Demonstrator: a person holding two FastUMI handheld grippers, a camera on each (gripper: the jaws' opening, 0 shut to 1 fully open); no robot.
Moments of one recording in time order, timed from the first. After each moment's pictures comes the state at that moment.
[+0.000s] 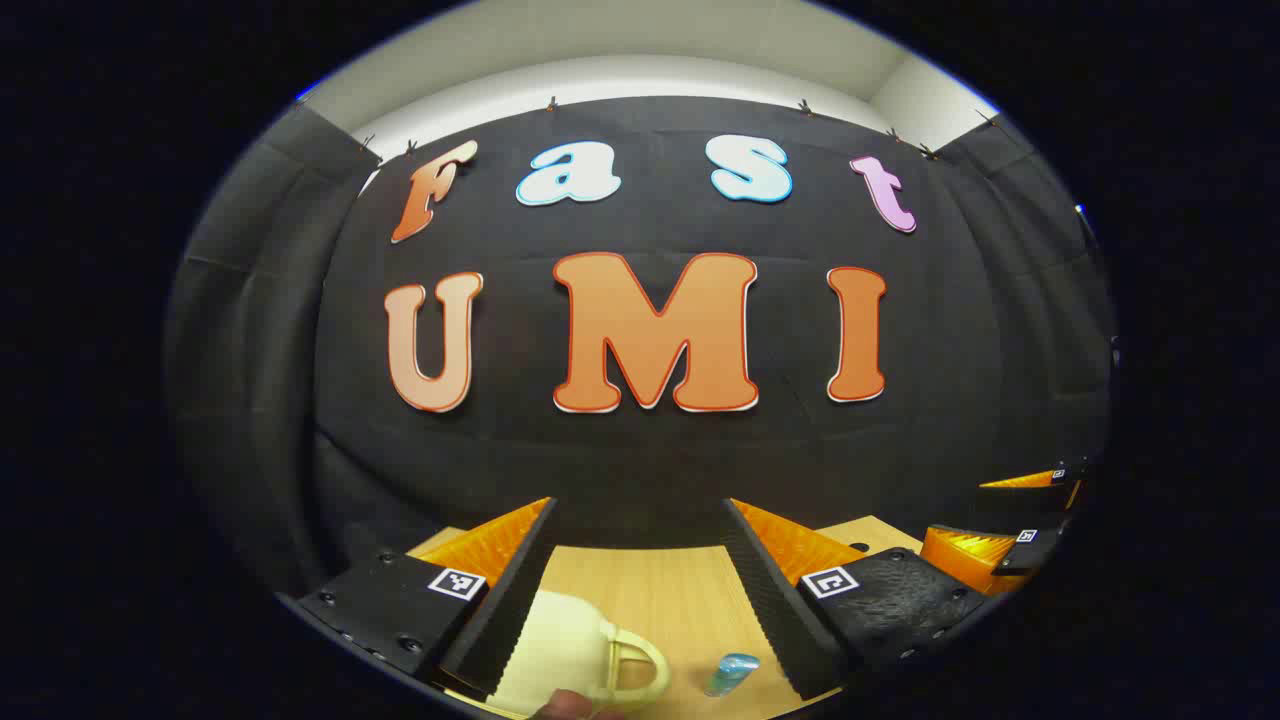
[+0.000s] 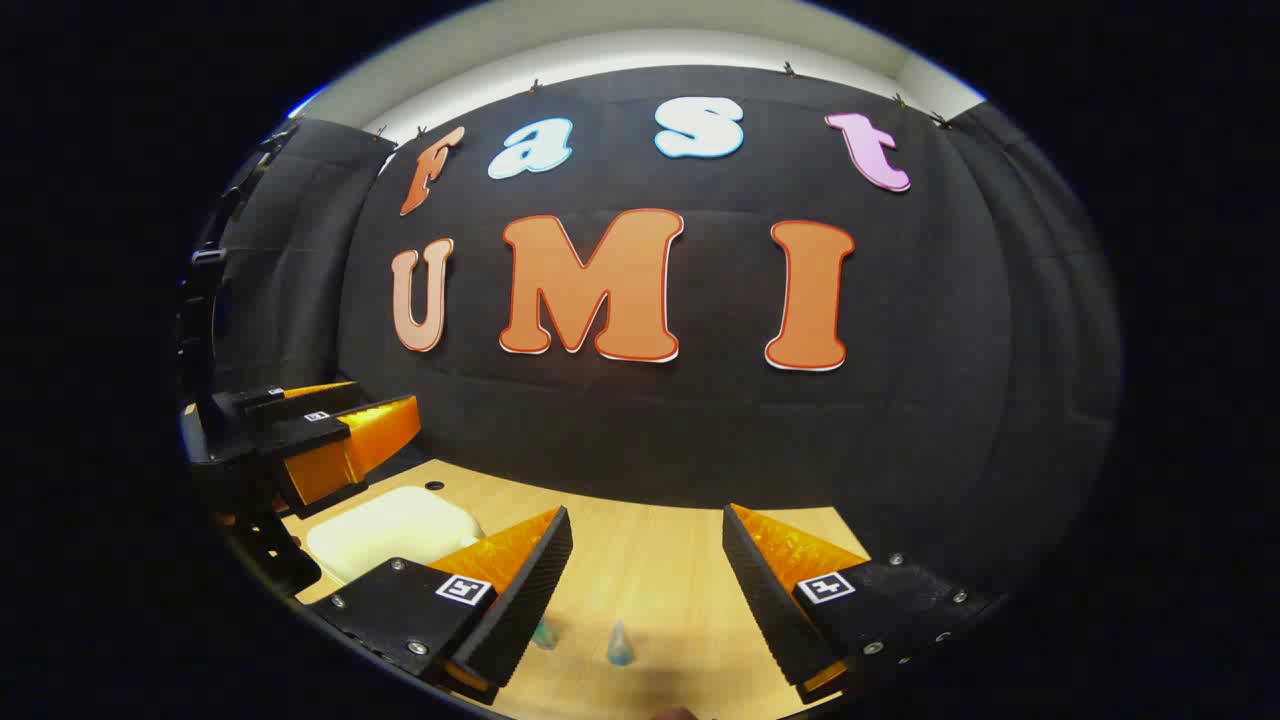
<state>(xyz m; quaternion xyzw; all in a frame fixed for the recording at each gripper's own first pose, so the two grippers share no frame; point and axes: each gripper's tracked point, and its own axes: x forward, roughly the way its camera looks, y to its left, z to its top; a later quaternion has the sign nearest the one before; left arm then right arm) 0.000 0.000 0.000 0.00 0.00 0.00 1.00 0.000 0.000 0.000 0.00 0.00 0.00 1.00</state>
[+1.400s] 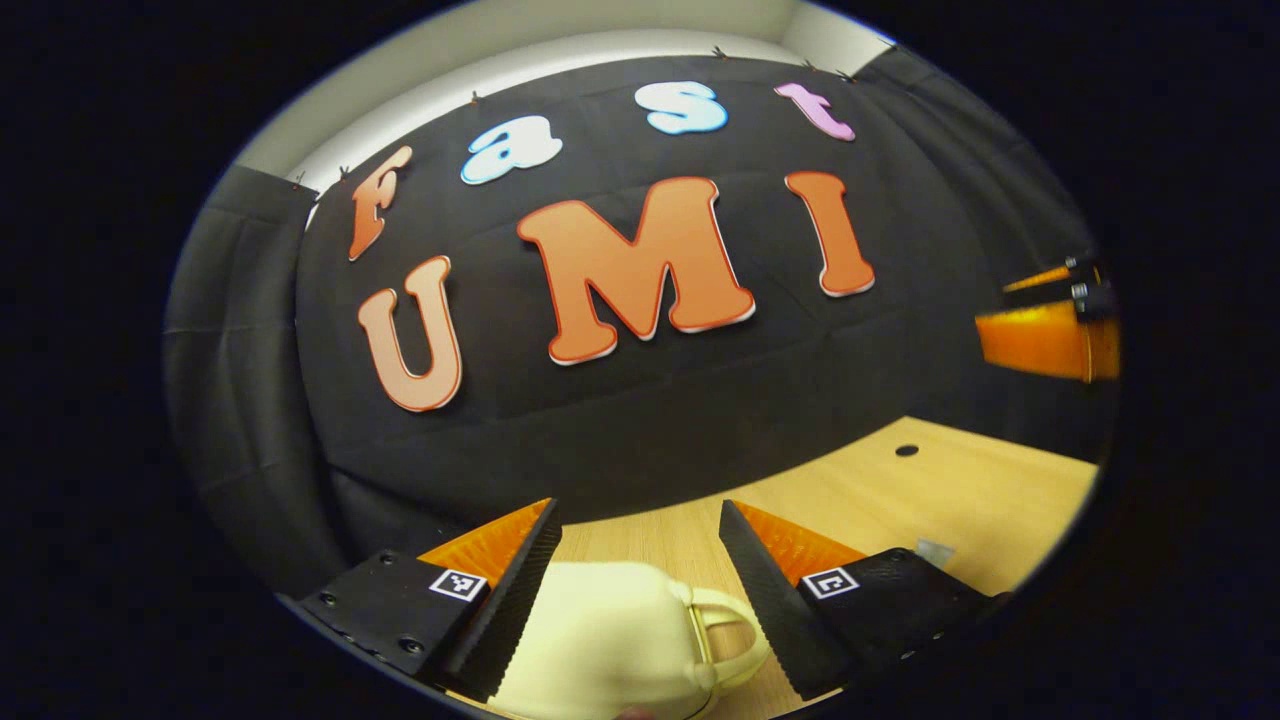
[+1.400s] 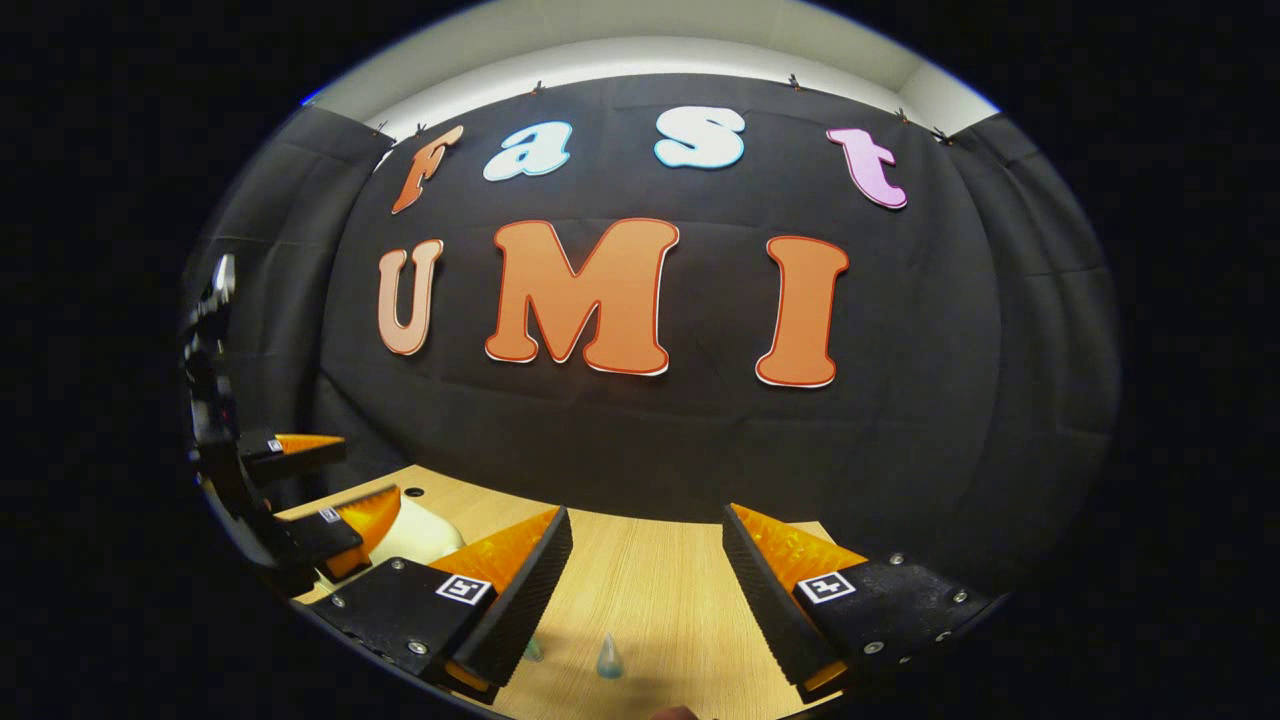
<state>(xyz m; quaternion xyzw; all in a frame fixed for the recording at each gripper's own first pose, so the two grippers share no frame) 0.003 0.022 -0.118 0.14 0.08 -0.02 0.99 0.000 -0.008 0.007 -0.03 -0.02 -0.03 1.00</state>
